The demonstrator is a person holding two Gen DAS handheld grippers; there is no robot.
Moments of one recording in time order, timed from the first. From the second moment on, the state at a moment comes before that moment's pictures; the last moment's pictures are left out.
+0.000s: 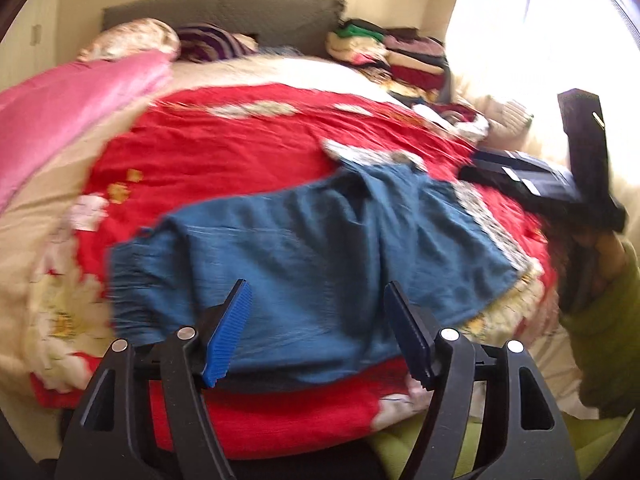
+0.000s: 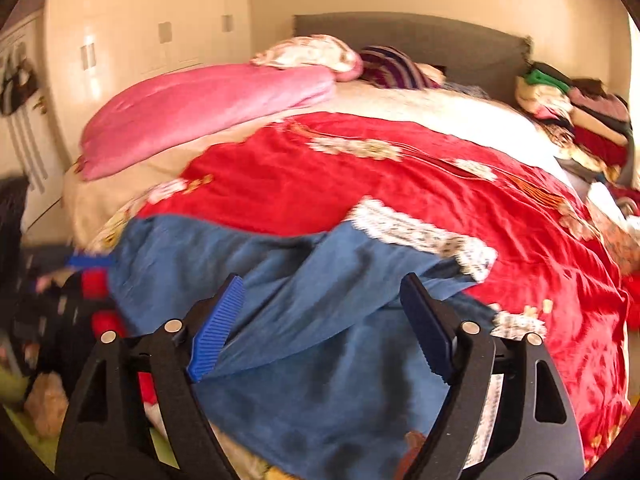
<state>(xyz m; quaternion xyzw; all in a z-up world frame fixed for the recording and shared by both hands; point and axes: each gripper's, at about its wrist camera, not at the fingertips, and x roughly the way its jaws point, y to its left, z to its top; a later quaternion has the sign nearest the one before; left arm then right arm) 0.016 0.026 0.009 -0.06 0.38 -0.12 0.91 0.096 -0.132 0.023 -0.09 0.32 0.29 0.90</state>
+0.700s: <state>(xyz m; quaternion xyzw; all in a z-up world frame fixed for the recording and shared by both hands) 0.089 -0.044 -0.057 -0.10 0.46 -0.19 0.86 0.257 -0.040 -0.020 -0.17 0.39 0.25 0.87</state>
